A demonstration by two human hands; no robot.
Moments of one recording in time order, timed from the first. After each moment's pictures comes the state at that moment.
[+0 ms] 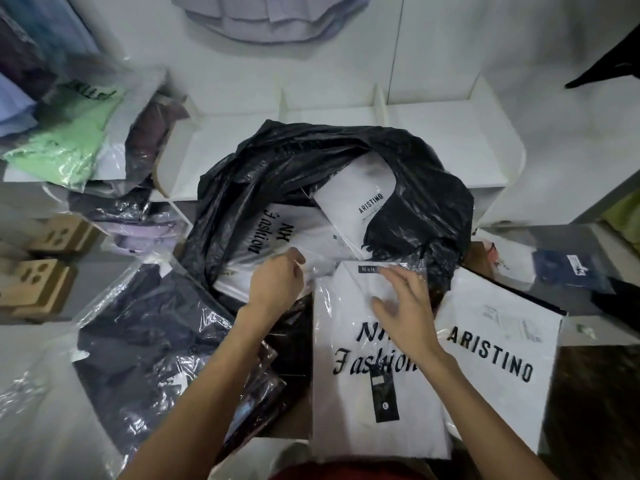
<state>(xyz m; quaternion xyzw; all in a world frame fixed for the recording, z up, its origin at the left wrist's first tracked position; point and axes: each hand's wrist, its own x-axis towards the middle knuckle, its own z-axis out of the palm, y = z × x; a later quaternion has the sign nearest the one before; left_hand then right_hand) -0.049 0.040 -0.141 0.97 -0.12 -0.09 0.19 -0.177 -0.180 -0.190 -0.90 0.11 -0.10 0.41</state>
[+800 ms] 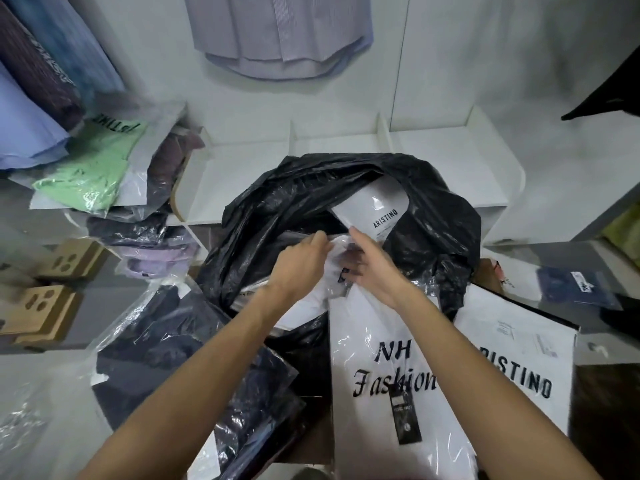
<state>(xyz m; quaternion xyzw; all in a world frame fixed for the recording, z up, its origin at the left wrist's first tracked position) -0.005 0.025 -0.114 0.95 -0.29 0.03 0.14 -0.049 -0.141 -0.137 -0.52 0.20 0.10 0.82</state>
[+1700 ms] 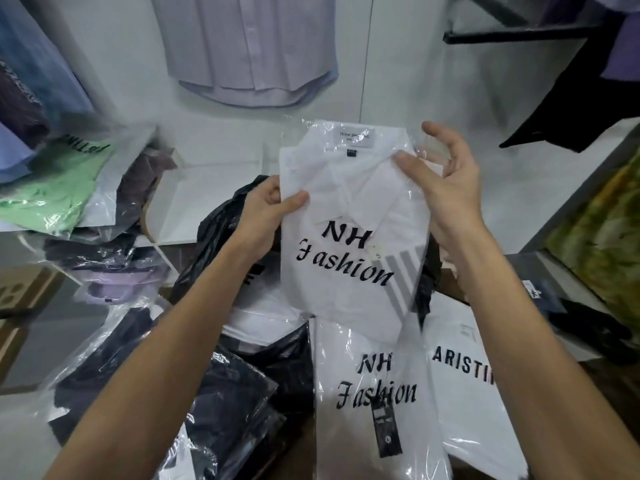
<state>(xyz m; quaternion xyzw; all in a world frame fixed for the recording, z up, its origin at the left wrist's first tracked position) 0.029 0.019 -0.012 0.64 -0.15 -0.14 0.74 -0.094 -0.212 0.046 -0.62 0.09 -0.31 0.72</state>
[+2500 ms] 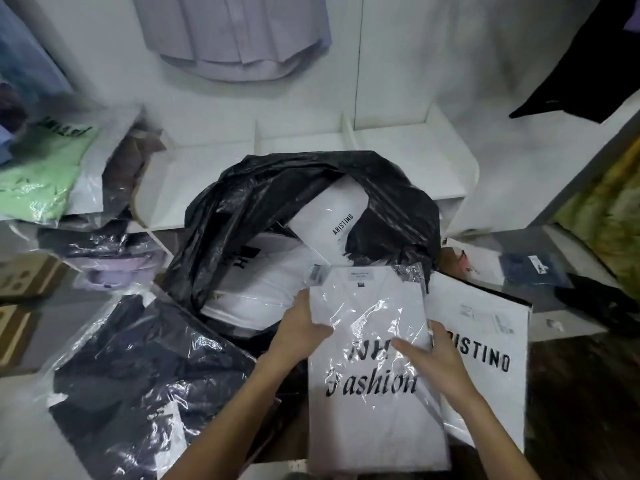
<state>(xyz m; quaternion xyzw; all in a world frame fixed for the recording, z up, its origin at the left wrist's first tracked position) -0.106 0.018 -0.148 0.86 -0.09 -0.28 0.42 -0.254 -0.200 -0.175 -0.70 0.33 -0.01 0.63</state>
